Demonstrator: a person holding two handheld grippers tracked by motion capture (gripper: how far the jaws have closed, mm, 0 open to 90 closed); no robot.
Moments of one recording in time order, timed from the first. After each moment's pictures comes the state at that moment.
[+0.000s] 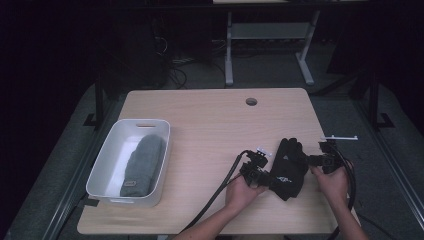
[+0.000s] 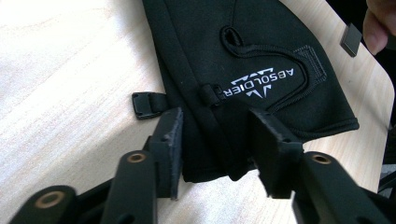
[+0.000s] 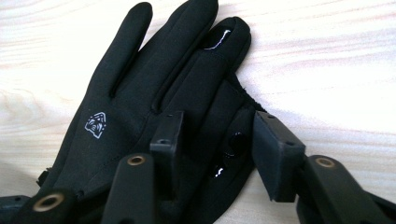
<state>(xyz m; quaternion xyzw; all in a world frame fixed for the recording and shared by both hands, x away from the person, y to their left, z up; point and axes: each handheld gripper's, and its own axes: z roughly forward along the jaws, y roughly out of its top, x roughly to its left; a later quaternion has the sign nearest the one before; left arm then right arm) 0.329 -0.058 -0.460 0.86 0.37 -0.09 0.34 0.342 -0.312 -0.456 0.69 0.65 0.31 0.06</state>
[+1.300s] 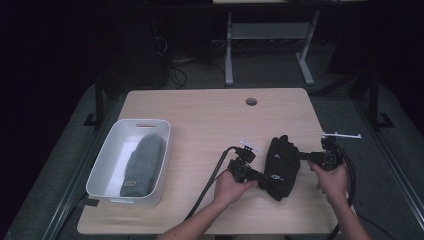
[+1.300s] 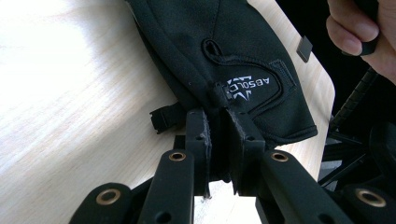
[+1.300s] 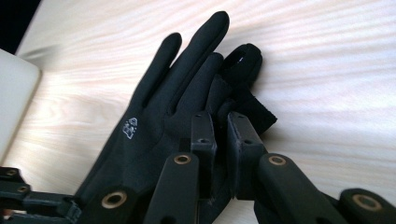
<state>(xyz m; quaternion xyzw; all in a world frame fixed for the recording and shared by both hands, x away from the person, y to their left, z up) 0.335 -0.020 -0.444 0.83 0.37 -0.16 0.38 0.342 -0.308 -0.440 0.65 0.64 0.40 -0.01</state>
